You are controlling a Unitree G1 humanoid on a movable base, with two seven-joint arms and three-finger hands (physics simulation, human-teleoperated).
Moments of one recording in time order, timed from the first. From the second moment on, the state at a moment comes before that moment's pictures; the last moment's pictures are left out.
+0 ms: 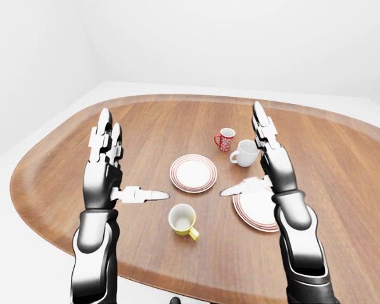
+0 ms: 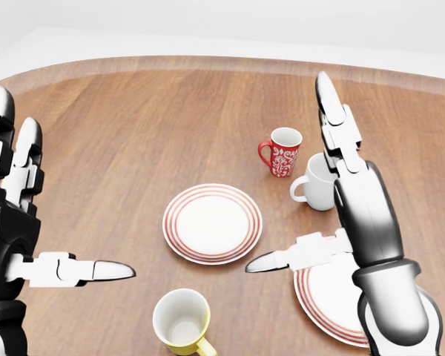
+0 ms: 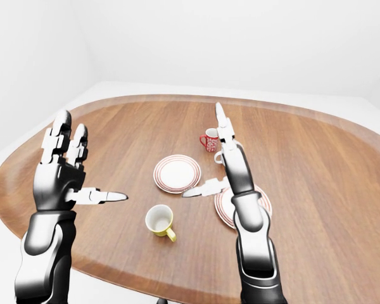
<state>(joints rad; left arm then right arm) -0.03 0.06 0.12 -0.53 -0.03 0.09 -0.11 -0.12 -0.07 -0.01 -0.45 -0.26 0.09 0.16</state>
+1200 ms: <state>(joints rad) -0.05 0.09 0.18 -0.53 -0.02 0.09 -0.16 -0.27 0.04 0.16 -0.40 -0.83 0.09 0.39</state>
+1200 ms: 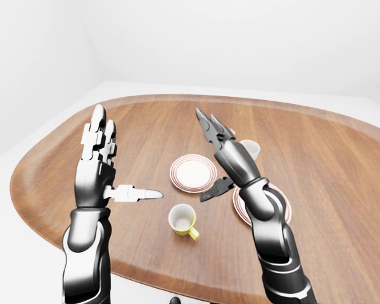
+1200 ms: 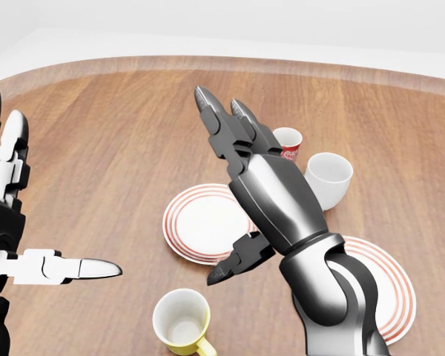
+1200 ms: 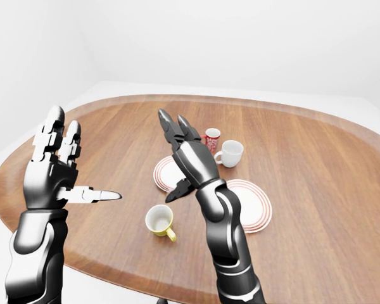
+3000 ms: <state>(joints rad) -0.05 0.09 0.18 -0.56 -0.02 0.09 -0.17 -0.17 0.10 0.27 0.13 -0.88 0.09 0.13</state>
